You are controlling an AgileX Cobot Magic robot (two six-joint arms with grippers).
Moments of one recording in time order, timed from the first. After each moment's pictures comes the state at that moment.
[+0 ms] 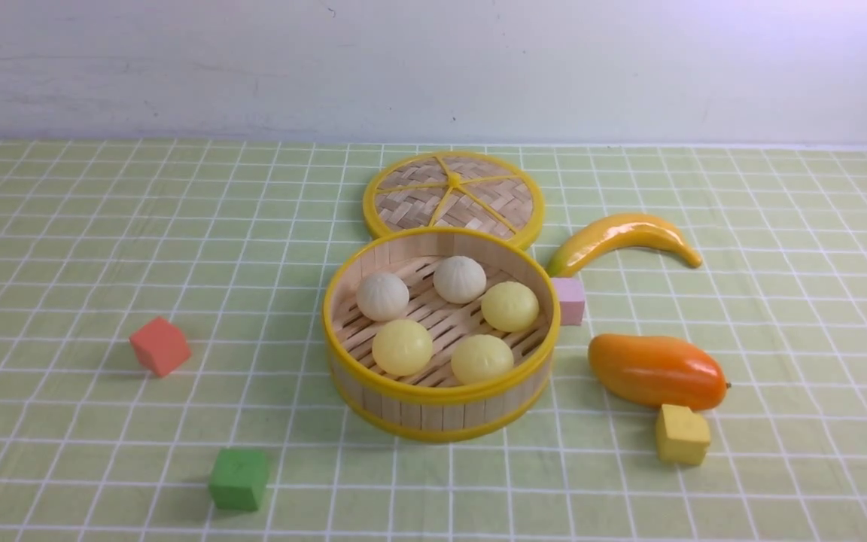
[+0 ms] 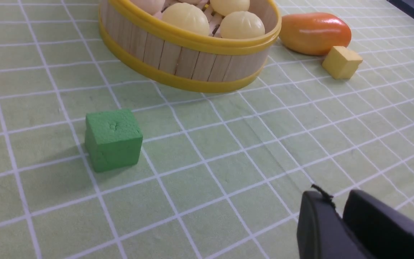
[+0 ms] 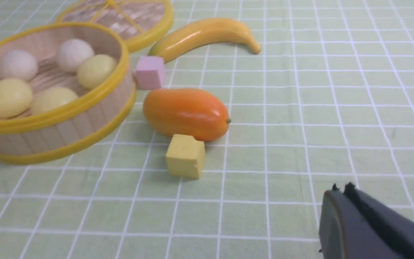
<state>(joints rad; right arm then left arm) 0.00 0.09 -0.23 0.11 0.54 0.01 -0.65 0.28 -0.06 -0.15 0.17 -0.16</state>
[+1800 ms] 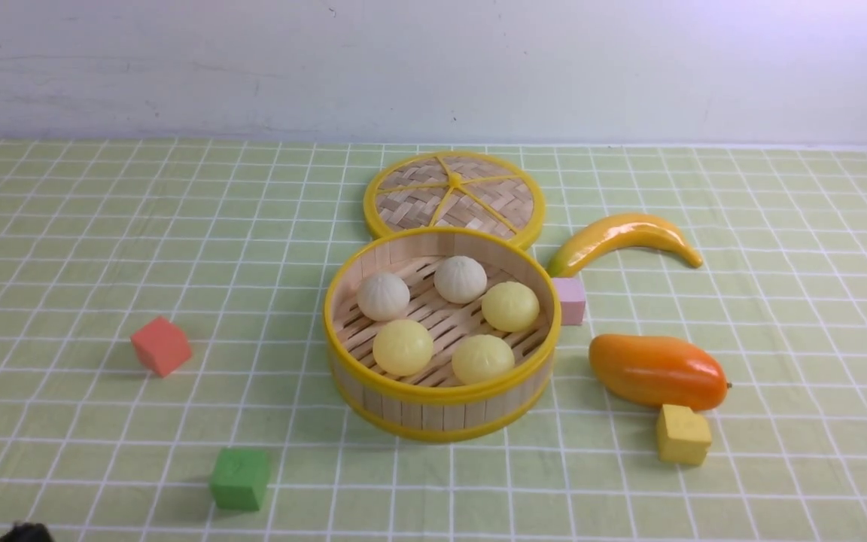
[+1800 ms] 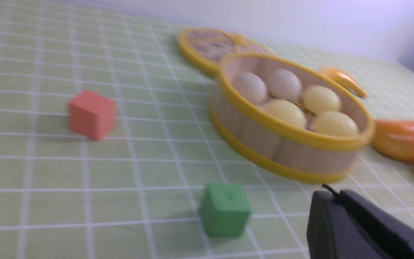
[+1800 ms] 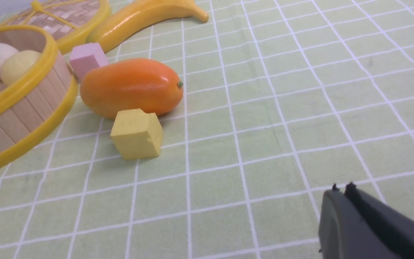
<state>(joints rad) -0.05 -0.01 0.01 0.06 0.42 0.15 -0.27 0.04 0.02 -0.09 0.13 -0.20</state>
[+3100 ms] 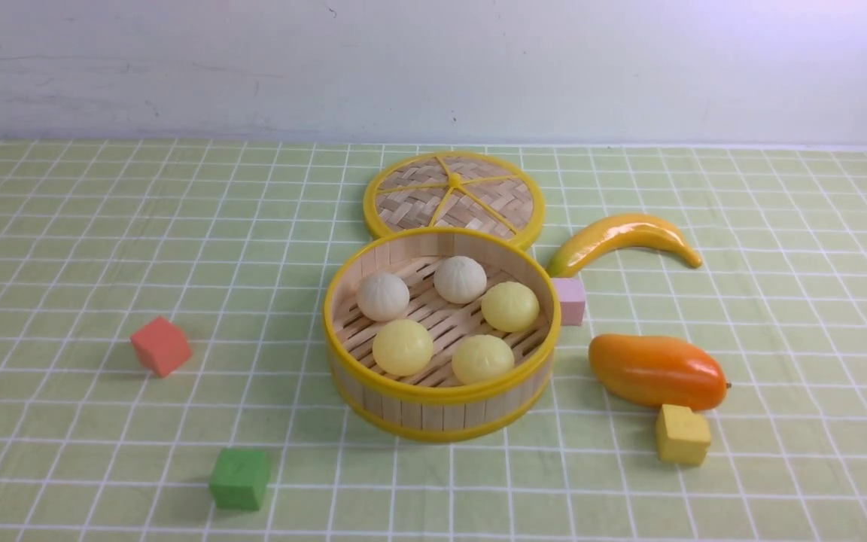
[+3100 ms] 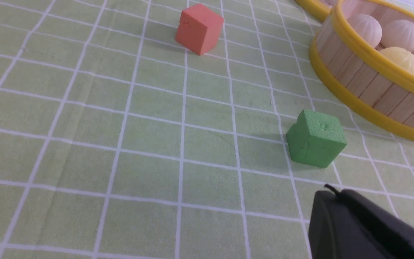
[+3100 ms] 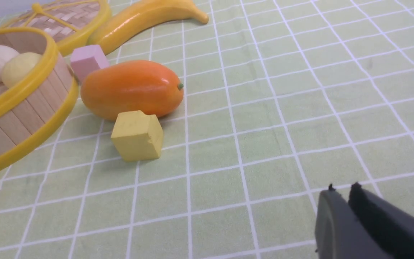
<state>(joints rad) -0.05 -0.01 0.01 0.06 0.42 0.15 -0.12 -0.01 0.03 -0.12 0.38 -0.21</state>
